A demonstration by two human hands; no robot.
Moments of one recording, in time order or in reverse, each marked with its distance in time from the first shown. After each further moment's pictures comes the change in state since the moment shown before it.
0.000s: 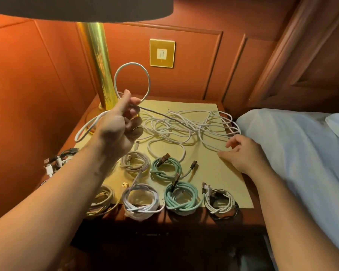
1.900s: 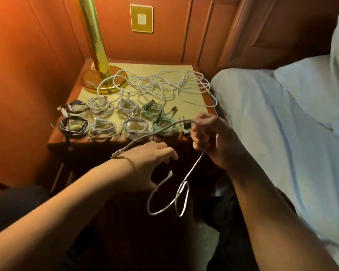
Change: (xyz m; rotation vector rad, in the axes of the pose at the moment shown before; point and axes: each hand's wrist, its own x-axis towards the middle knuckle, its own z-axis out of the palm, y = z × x) left_hand -0.217 -0.054 0.003 1.751 -0.969 0.236; right_hand -0.230 -0.028 -0.028 1.082 -0.512 -0.237
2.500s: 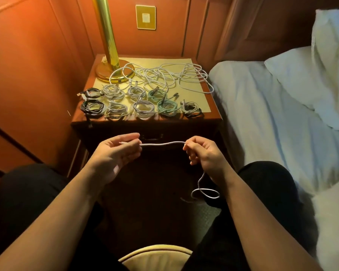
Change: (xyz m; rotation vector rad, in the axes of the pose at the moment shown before) left_hand -0.112 0.000 0.064 -1.612 0.644 -0.369; right_hand -0.100 0.059 0.041 -0.371 0.187 0.103
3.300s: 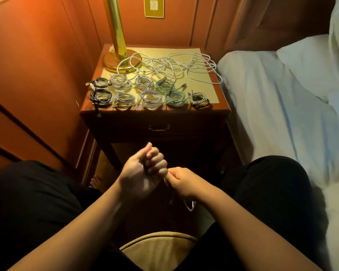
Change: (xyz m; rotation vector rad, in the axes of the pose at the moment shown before) left_hand -0.037 -0.048 0.045 -0.697 -0.230 -0.347; right_hand -0.030 0.033 0.076 -0.606 -0.379 0.242
